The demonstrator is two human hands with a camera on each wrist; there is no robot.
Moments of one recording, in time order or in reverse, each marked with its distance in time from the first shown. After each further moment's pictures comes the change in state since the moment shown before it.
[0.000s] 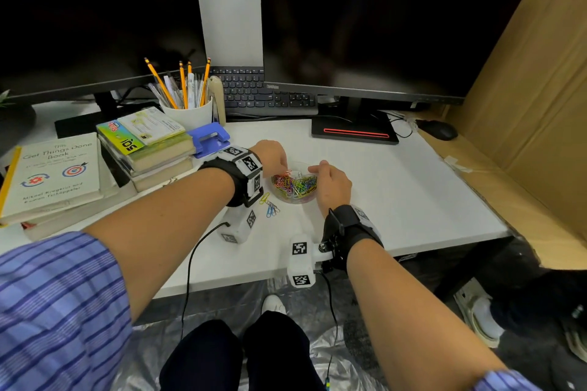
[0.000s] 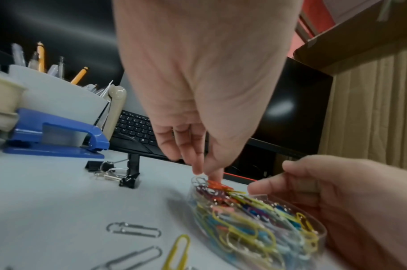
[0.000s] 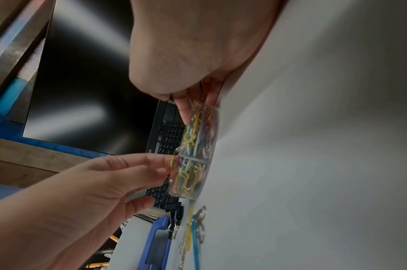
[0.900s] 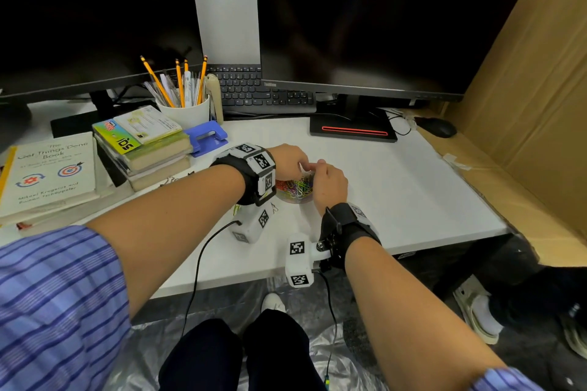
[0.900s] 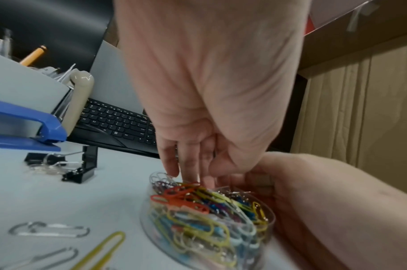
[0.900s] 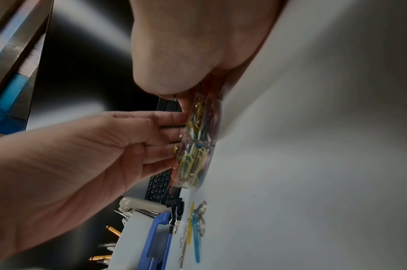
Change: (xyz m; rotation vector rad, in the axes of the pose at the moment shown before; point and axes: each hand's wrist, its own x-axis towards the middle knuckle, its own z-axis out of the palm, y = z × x) left_hand -0.001 0.030 -0.002 0.031 -0.149 0.125; right_hand 0.004 0.001 0.005 -0.031 -0.032 0.008
